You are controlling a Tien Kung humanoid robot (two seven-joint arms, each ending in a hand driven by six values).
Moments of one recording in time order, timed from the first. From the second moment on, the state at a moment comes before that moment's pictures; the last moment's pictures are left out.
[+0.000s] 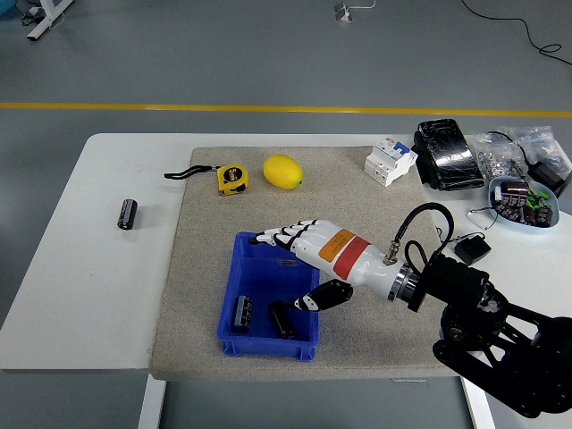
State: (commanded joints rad) left arm -0.11 0.10 -0.47 -0.26 0.41 0.32 0.12; right arm 0.61 -0.28 0.59 1.32 -1.95 -0.19 0.25
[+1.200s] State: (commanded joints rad) left arm -0.11 0.09 -0.48 -0.26 0.42 0.32 0.13; right arm 0.33 -0.25 1.17 1.17 -1.35 -0.23 0.30
